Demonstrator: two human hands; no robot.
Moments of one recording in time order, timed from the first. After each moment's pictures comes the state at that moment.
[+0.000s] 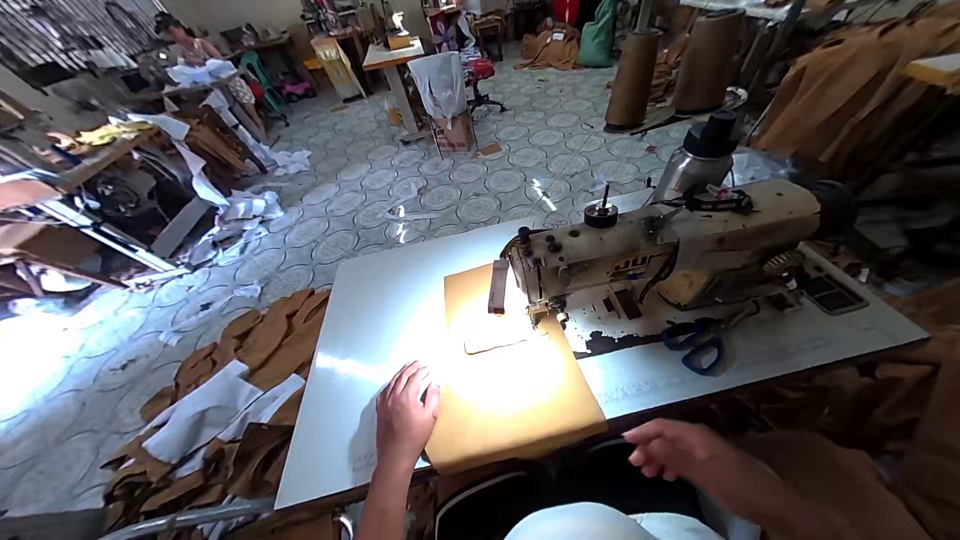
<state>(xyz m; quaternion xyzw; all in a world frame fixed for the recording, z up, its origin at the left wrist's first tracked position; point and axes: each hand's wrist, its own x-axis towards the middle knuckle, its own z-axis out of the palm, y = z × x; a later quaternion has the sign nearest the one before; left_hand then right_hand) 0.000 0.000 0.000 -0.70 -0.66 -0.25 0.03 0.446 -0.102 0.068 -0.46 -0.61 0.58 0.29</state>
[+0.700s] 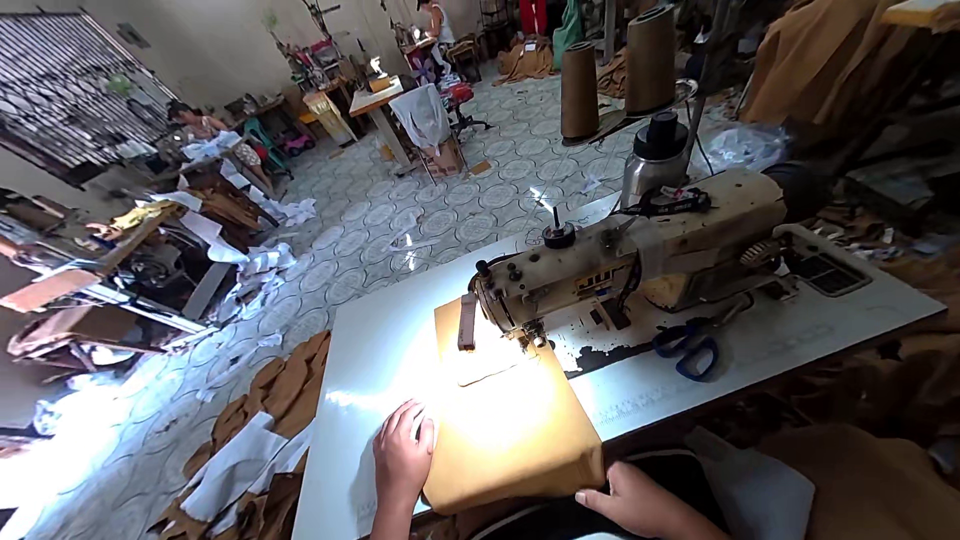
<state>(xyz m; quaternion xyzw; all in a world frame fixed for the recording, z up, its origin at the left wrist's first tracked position) 0.006 0.005 0.007 -0.69 -0.68 -0.25 0.04 0.377 -0.083 -0.033 -0.55 -0.61 0.56 0.07</state>
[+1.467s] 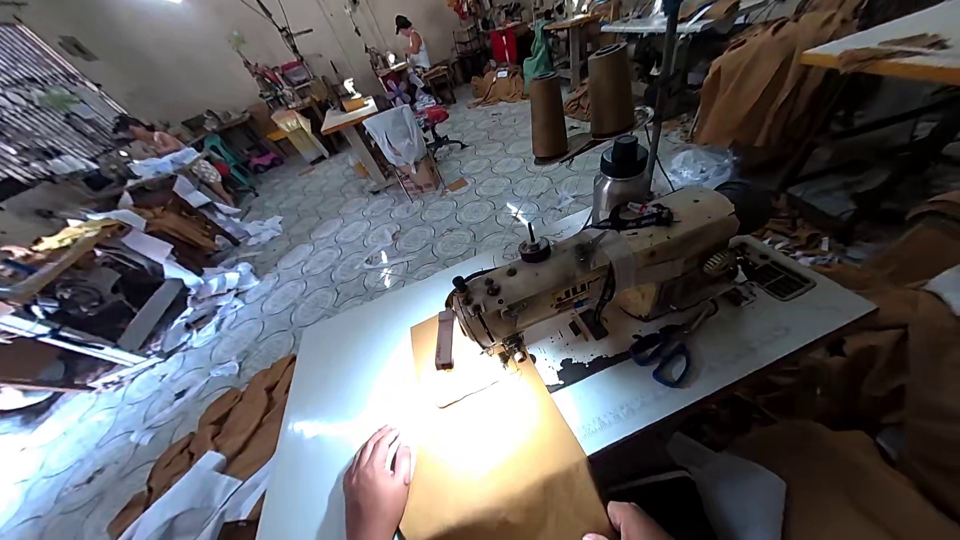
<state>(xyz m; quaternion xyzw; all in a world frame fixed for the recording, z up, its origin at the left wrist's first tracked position) 0.004 0.002 0.001 -0.70 -0.67 -0.25 0.03 0.384 -0.130 -0.037 -0.56 -0.56 0.59 0.18</state>
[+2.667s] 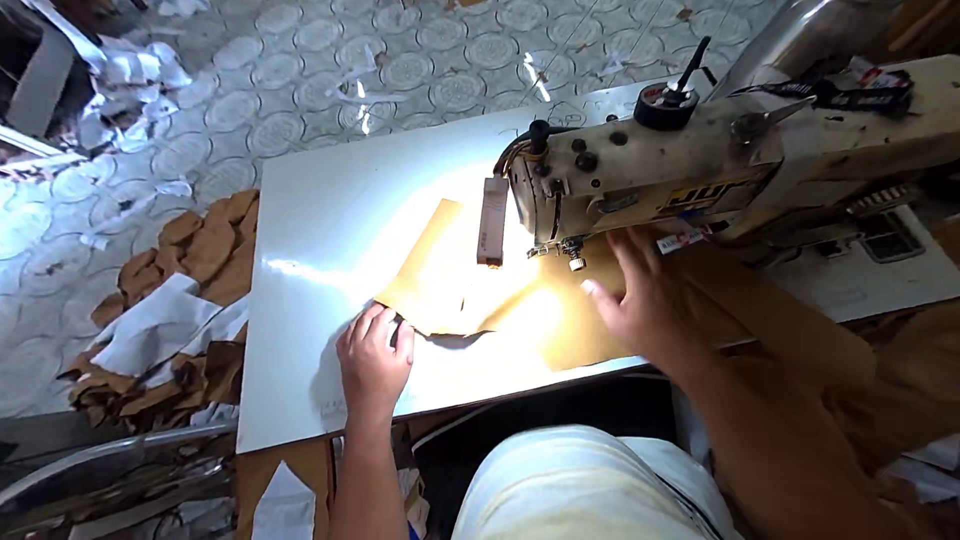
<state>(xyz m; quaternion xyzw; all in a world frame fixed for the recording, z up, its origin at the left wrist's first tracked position) 0.000 0.002 0.000 -0.68 -0.69 -0.23 0.01 0.379 0.028 0.058 -0.67 -0.71 0.09 0.19</state>
